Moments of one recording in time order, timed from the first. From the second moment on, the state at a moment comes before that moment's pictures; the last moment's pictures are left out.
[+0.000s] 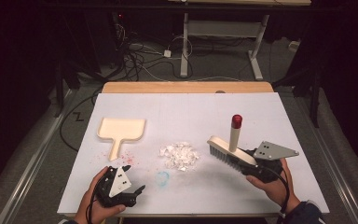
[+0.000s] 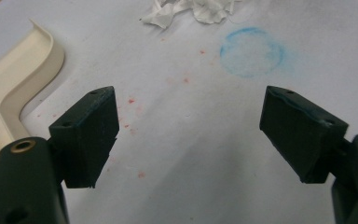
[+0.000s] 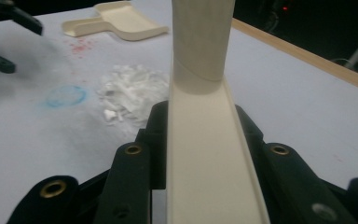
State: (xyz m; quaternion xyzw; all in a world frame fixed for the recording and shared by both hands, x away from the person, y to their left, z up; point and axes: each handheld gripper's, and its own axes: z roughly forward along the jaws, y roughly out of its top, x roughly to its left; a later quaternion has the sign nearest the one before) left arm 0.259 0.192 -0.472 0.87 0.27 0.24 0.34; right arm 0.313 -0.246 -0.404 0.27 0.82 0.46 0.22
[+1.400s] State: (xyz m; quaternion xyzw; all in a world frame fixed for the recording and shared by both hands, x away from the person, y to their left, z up) left arm 0.259 0.186 -0.470 0.87 0.26 0.24 0.33; right arm 0.359 -0.315 -0.420 0.27 0.90 0.35 0.00
